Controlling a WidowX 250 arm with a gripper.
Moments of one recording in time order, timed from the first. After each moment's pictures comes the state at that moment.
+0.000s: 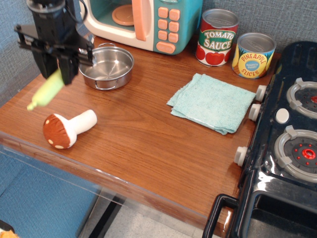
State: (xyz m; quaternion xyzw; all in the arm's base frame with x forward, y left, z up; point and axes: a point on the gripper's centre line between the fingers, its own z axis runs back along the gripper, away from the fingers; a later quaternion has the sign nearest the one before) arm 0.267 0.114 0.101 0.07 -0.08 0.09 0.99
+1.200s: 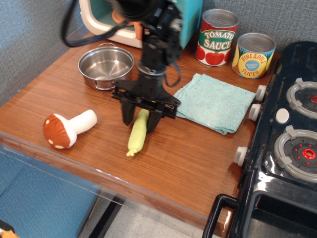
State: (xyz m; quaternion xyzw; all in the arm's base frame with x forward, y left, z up) arm 0.316 0.033 0.012 0.08 -0.01 0.08 0.99
